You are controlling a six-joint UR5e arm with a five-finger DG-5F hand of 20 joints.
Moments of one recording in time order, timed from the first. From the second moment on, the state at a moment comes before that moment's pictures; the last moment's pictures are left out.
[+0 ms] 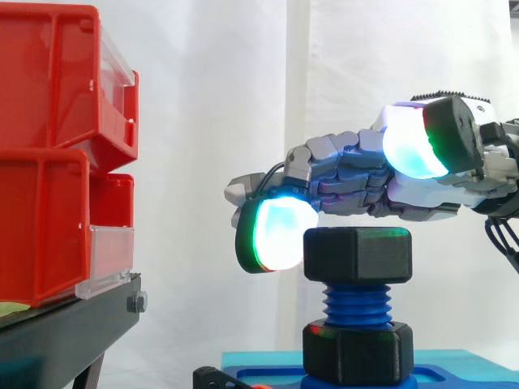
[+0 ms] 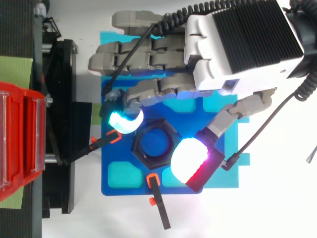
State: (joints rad) arm -0.01 -2.25 -1.22 -2.70 -1.88 -1.14
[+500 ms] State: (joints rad) arm -0.03 -2.25 -1.22 -2.70 -1.88 -1.14
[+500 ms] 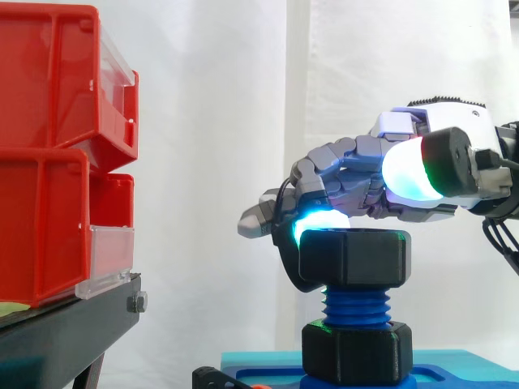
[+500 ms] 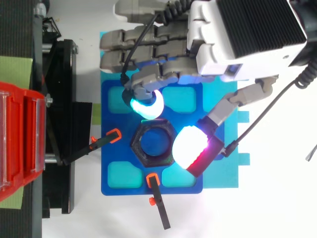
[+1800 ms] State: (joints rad) arm -0.04 -2.28 -1.15 -2.61 -1.93 -1.14
